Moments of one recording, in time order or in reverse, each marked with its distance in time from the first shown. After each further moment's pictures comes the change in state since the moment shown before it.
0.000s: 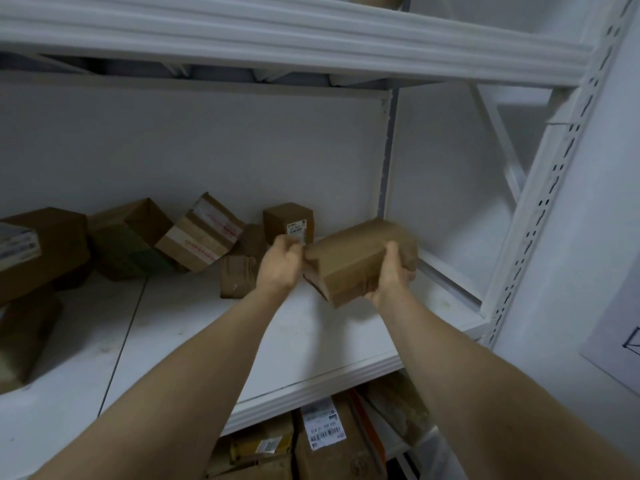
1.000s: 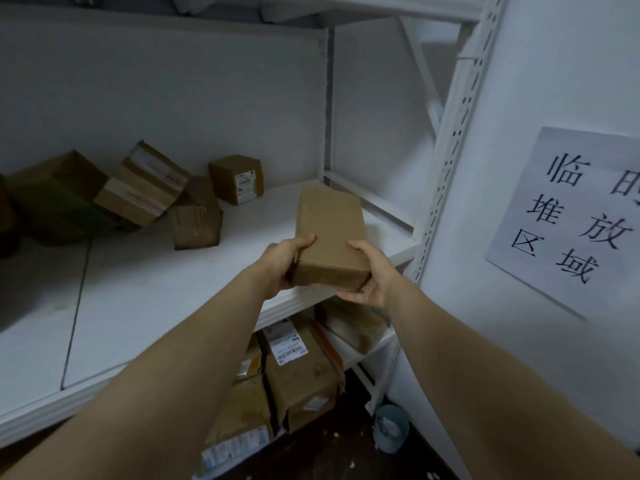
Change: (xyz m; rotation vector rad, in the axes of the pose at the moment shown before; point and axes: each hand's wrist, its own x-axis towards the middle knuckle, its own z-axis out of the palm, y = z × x) left_hand -0.090 -0.011 0.049 -0.391 -0.483 -0.507; right_hand -0.068 0.004 -0.135 -0.314 -0.222 0.254
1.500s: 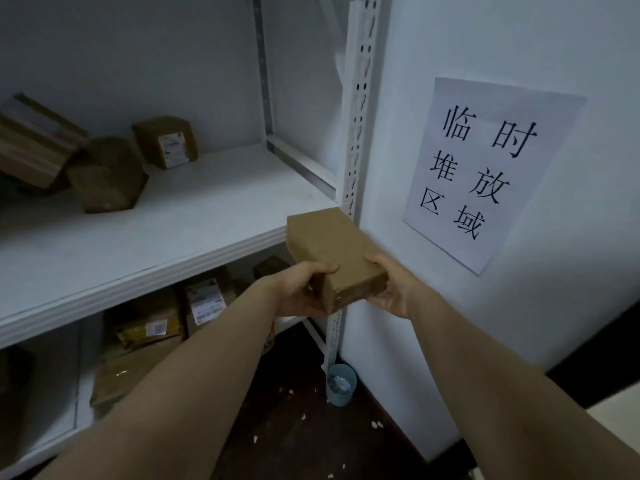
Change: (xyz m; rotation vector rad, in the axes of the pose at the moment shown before) left_hand -0.039 -0.086 0.203 0.047 -0.328 -0.344; right_hand -0.061 -0.011 -0.222 -0.066 0.147 0.081
